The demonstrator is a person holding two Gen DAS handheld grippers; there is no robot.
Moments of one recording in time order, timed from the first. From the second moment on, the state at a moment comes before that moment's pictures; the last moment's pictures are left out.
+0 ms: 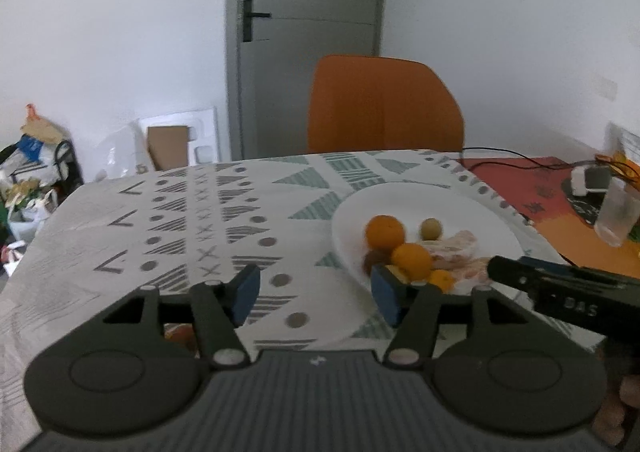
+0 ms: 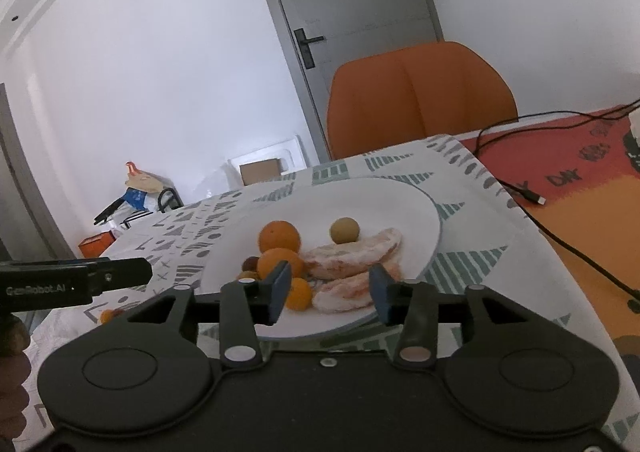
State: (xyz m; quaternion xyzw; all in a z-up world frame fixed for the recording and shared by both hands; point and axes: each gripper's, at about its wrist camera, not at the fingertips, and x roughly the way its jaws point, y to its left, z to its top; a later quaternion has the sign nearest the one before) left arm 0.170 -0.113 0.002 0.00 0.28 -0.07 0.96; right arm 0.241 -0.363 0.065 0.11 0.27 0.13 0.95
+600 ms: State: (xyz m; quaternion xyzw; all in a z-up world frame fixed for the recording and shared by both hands) left arm 0.159 -0.058 -0.005 -0.03 0.28 -0.01 0.96; right arm 0.233 -0.317 0.080 0.08 0.26 0.17 0.95
